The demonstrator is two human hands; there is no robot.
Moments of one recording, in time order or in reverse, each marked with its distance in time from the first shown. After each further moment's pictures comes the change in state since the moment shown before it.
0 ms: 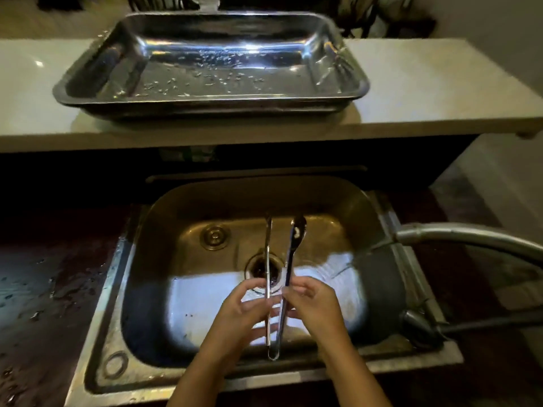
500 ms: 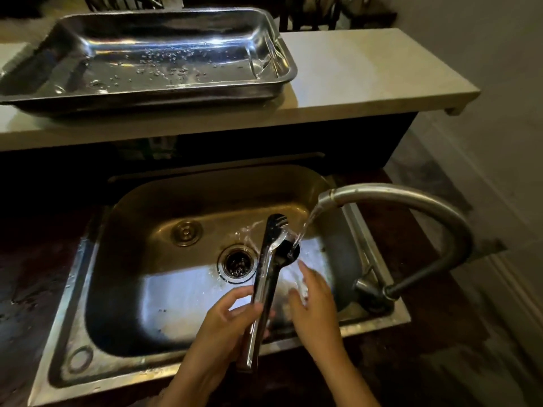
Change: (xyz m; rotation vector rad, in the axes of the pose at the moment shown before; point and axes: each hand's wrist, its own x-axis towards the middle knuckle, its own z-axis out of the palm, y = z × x) left_hand -0.033 -0.026 0.037 0.017 -0.067 0.064; right_hand -0.033 0.034 -0.054 -0.357 0.156 -0.282
